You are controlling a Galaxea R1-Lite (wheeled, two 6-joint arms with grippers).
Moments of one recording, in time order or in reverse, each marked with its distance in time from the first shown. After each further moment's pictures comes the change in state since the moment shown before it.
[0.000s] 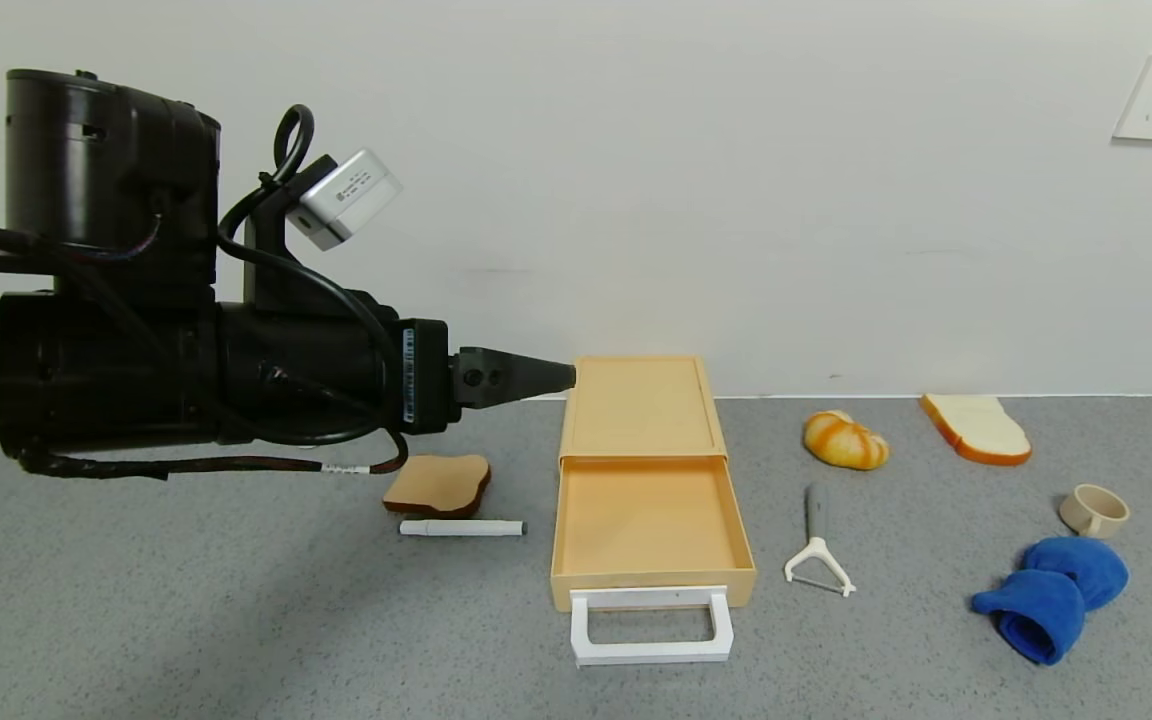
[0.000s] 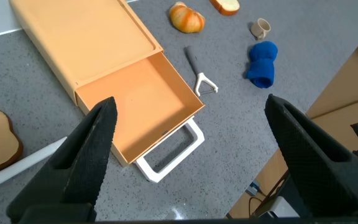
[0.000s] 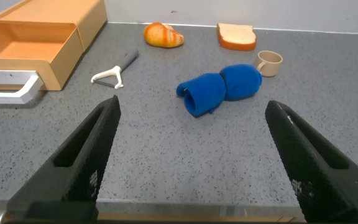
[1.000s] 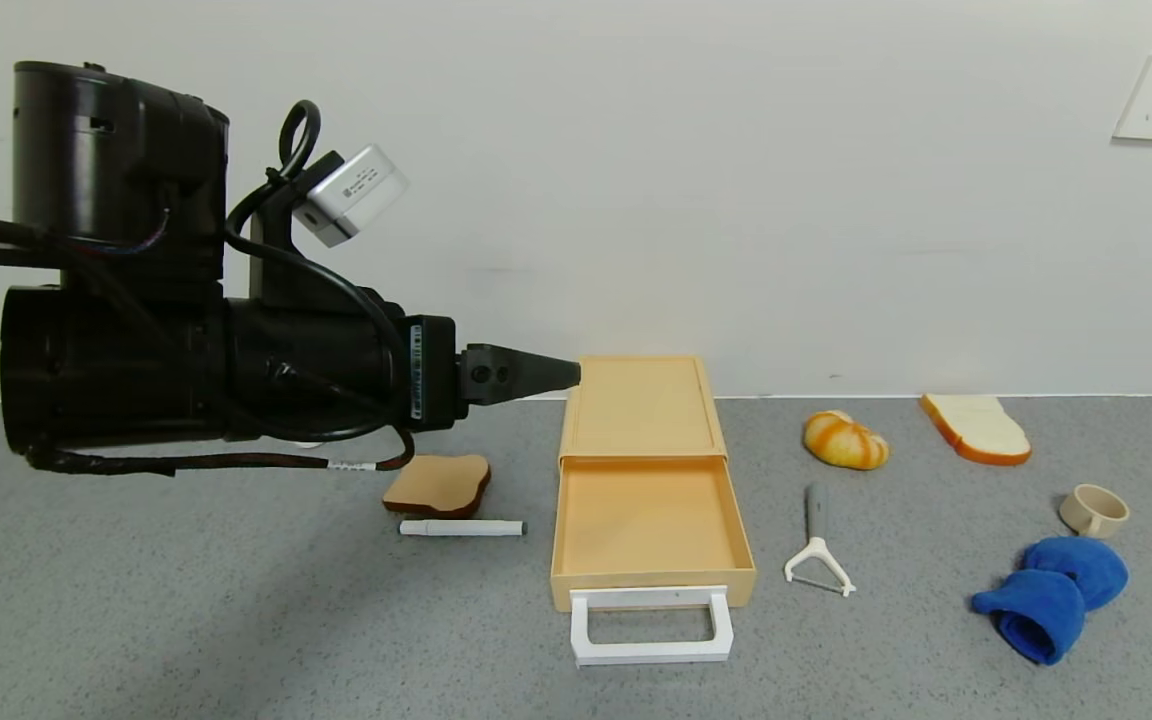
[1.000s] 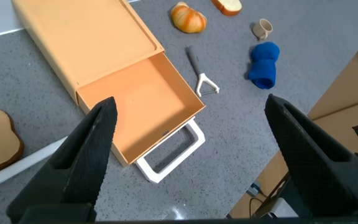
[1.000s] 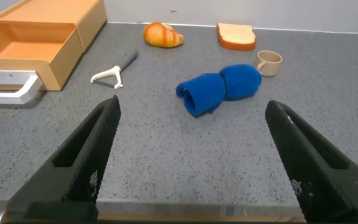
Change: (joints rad) left arm -0.012 0.006 -0.015 0.011 0.020 -0.004; right arm 0.000 0.000 0.000 0.000 0.000 0.000
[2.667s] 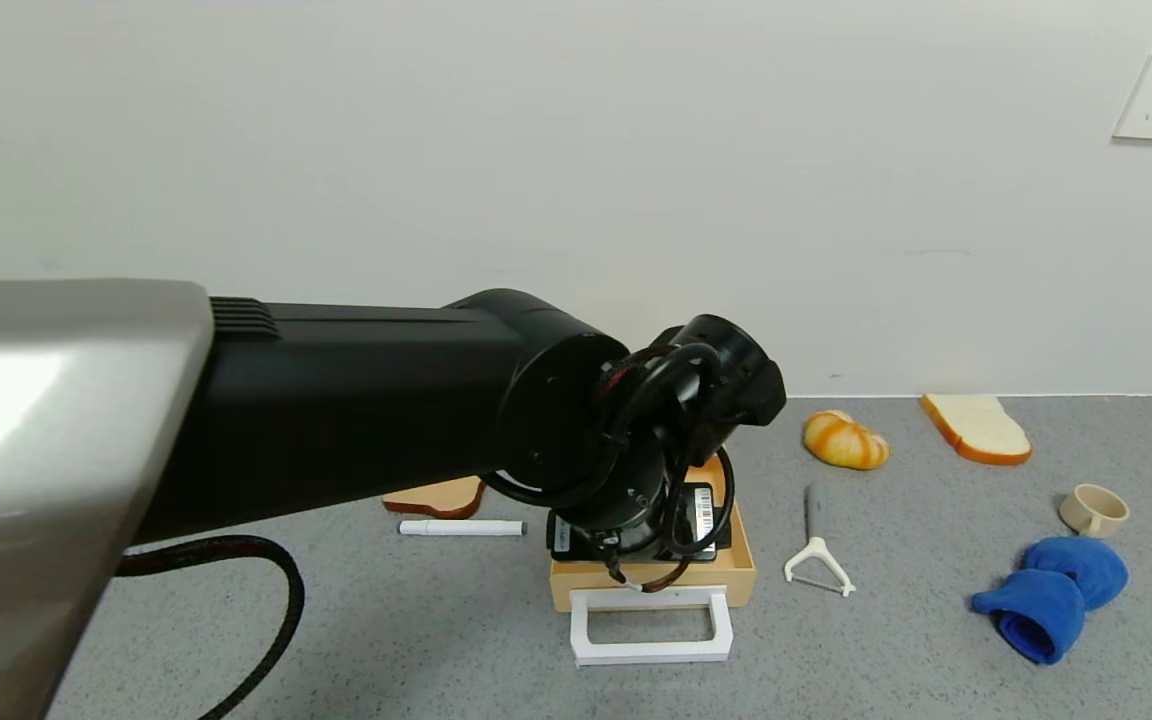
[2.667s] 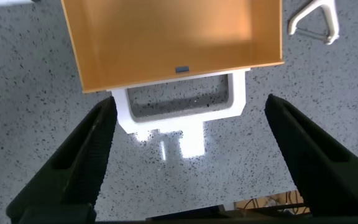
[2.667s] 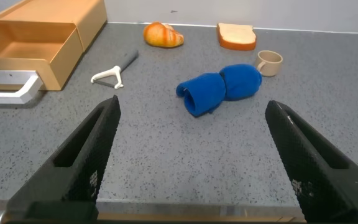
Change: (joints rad) left arm -0.389 0.602 -0.647 0.738 0.617 -0.524; right arm 0.000 0.000 0.000 0.000 0.000 0.000
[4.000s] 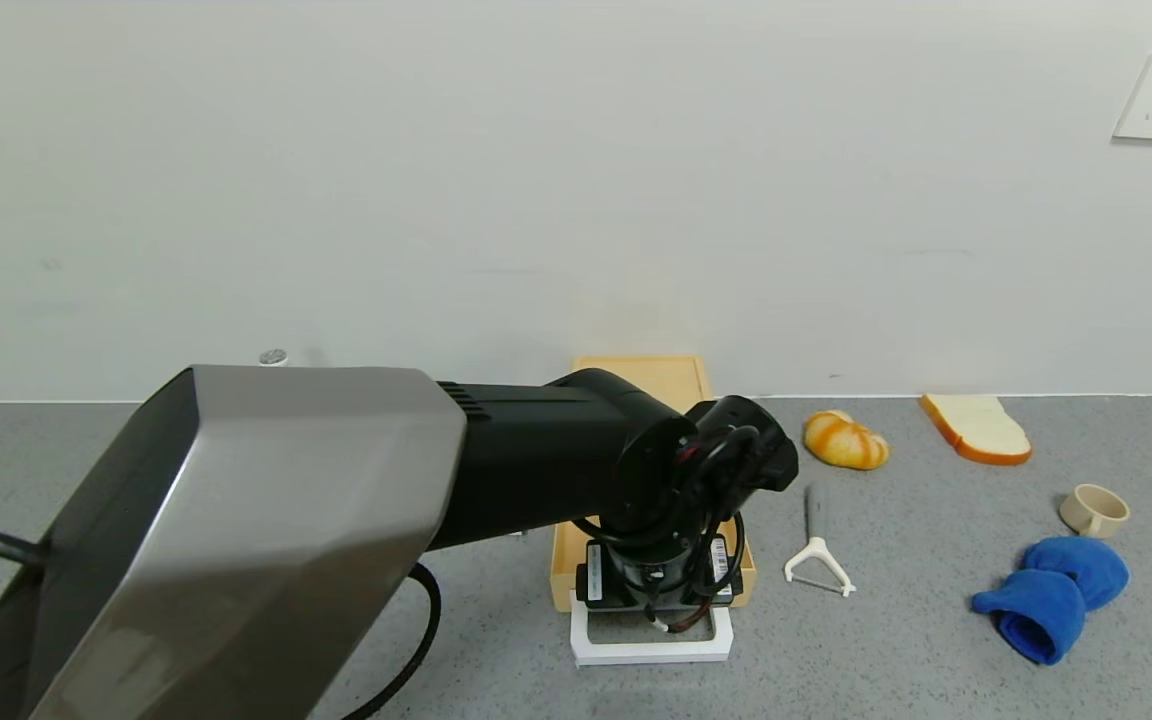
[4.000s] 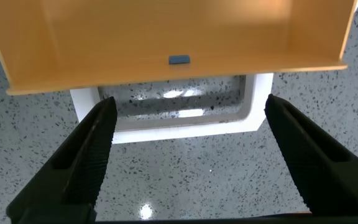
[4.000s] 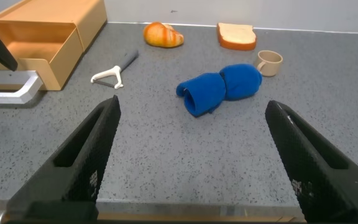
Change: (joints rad) left arm 0.003 0.178 -0.070 0.034 -0.063 -0.093; right arm 0.000 0.000 0.000 0.000 0.000 0.000
